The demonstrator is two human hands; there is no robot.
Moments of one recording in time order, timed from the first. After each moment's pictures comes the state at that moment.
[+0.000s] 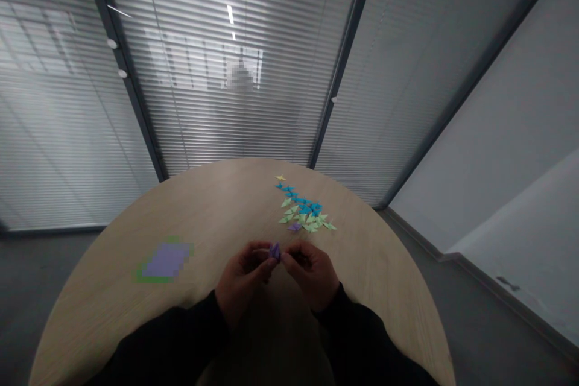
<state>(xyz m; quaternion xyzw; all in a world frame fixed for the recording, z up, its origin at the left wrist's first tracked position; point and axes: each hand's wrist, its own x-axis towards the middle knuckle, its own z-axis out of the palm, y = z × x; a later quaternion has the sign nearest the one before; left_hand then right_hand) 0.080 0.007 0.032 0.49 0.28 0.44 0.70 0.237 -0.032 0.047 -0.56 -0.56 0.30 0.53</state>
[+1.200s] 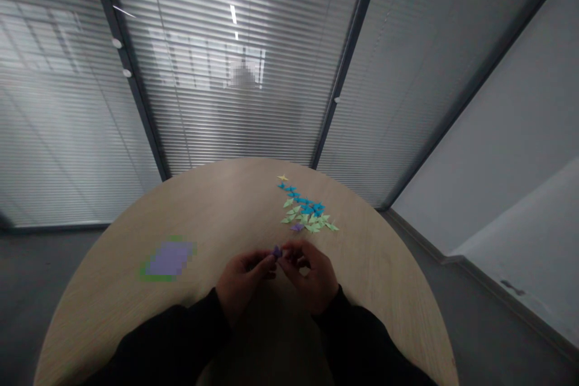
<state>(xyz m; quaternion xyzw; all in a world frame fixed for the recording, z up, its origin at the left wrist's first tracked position) 0.076 0.012 0.032 0.53 0.35 0.37 0.68 0.238 -0.031 0.037 -0.53 -0.66 0.14 0.51</state>
